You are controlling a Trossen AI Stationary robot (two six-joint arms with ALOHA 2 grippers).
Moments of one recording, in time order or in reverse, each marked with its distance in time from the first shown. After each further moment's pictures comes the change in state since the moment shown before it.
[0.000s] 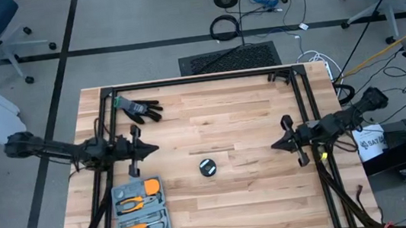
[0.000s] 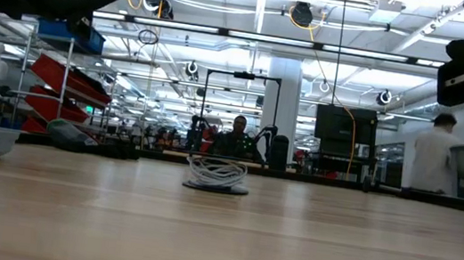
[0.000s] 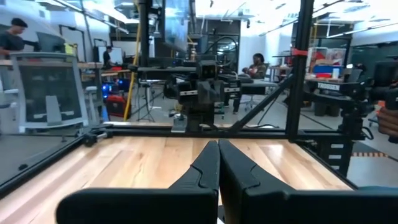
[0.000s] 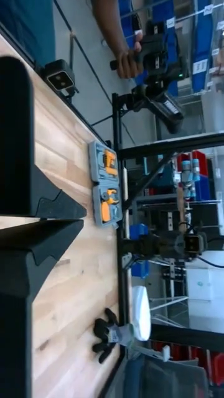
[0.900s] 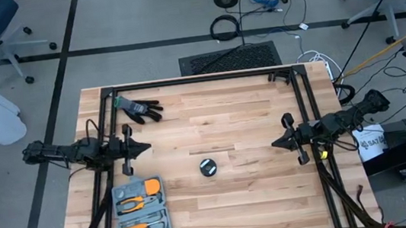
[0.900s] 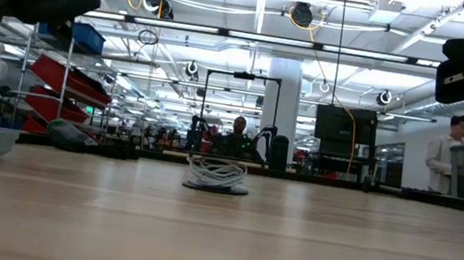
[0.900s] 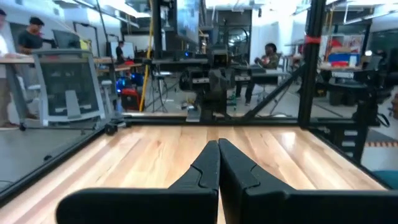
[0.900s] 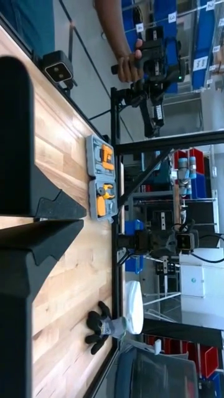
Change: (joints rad) left arm -0.012 -0.499 0.010 -0.564 -0.064 0.031; right arm -0.044 -0.051 0.003 -0.034 -0.027 -0.039
